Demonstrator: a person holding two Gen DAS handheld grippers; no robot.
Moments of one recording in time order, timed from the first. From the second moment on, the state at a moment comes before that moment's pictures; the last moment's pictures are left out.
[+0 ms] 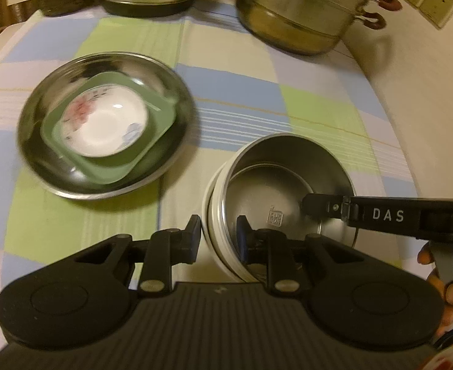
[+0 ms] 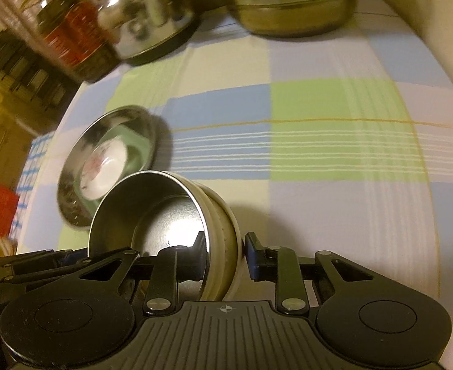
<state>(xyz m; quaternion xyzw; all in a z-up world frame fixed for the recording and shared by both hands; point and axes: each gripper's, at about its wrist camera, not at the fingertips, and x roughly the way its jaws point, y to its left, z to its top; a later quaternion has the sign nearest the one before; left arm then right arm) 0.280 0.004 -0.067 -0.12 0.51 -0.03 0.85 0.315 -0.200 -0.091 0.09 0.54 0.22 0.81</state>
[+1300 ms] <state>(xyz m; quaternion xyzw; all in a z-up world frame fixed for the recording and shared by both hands) 0.277 0.025 -0.073 -0.11 0.52 -0.03 0.85 0.299 -0.182 -0.095 0.17 0.53 0.17 0.81</state>
